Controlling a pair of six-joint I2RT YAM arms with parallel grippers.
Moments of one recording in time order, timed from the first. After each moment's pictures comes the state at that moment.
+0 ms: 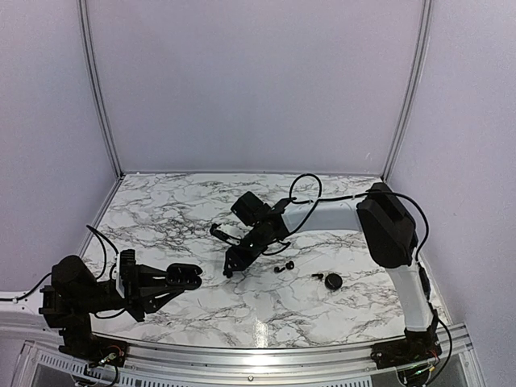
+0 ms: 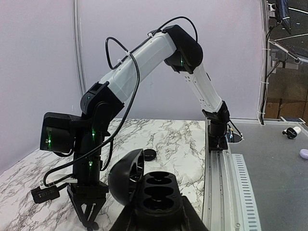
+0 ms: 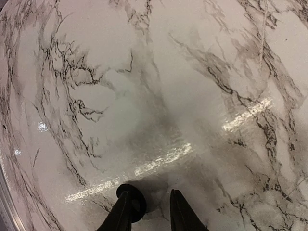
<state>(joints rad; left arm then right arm) -1.16 0.47 0.14 0.39 0.16 0.04 0.91 2.26 1.69 -0.50 -0.39 0.01</state>
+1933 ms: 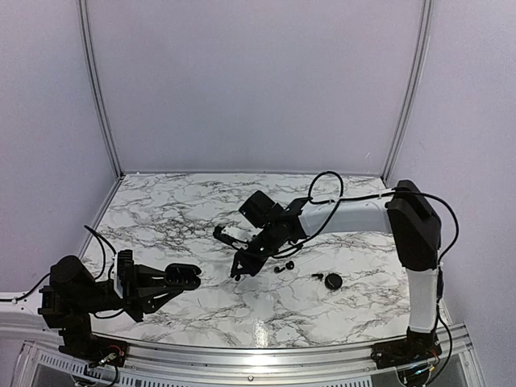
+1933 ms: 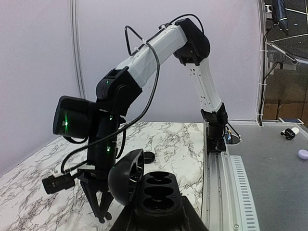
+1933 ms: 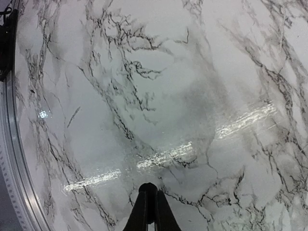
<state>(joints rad) -1.16 0.45 0.14 0.39 0.16 0.05 0.95 2.10 1.53 -0.51 -0.40 -0.04</state>
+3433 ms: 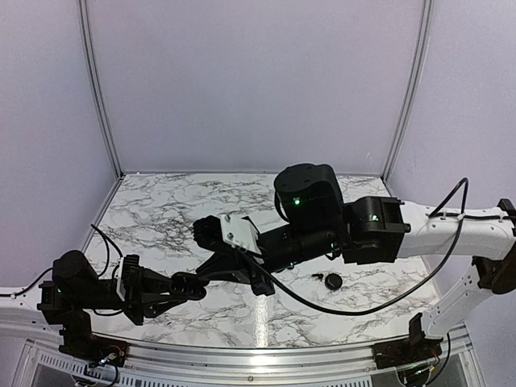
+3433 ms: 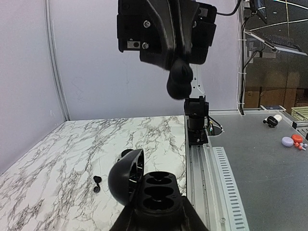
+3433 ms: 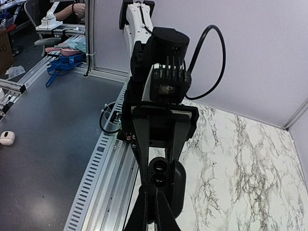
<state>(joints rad) -1.17 0.52 0.20 0.34 0.28 0.08 1.34 1.48 1.38 -0.27 -0.35 -0.32</state>
